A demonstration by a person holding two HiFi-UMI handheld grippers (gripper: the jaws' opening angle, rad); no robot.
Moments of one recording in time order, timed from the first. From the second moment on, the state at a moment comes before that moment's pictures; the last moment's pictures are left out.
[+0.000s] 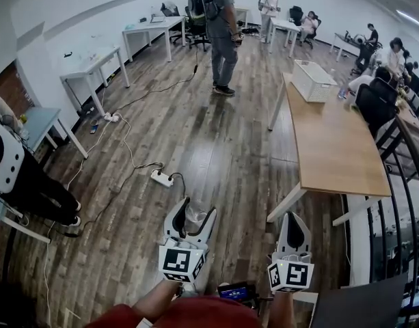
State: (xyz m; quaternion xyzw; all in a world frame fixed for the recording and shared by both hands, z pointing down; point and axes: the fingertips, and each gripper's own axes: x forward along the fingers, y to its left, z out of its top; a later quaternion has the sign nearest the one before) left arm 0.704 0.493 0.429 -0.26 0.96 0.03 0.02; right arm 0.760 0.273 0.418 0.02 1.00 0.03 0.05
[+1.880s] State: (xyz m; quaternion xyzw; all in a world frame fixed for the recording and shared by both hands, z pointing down) left arm 0.546 0.452 0.427 -0.26 0.96 0.04 0.02; right arm 0.606 0.230 0.403 0.03 1.00 0.03 0.08
